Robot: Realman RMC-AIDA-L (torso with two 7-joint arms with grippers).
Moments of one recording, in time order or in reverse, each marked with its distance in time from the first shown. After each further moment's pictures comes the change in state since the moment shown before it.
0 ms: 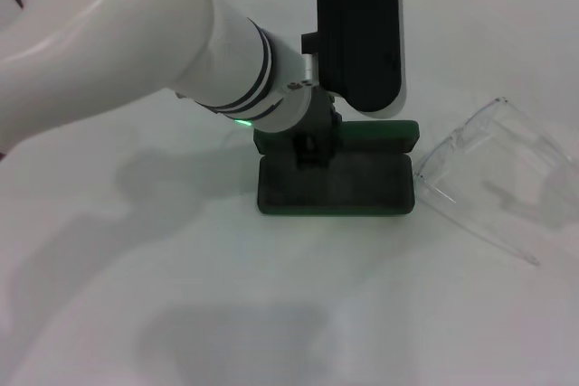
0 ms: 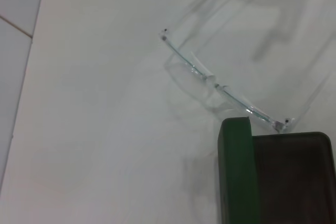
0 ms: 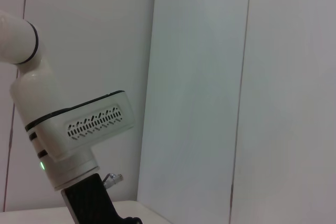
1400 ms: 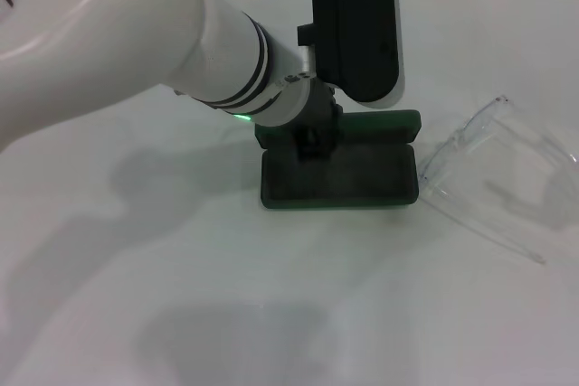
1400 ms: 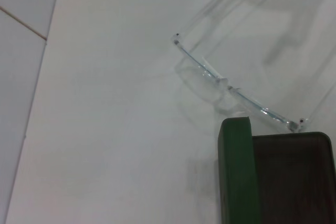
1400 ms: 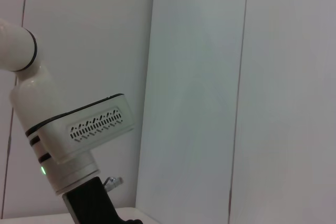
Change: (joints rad) left arm 0.010 0.002 -0.011 0.012 0.000 -0.015 -0.012; right arm 0.002 0.000 0.026 0.009 0.000 -0.021 0.000
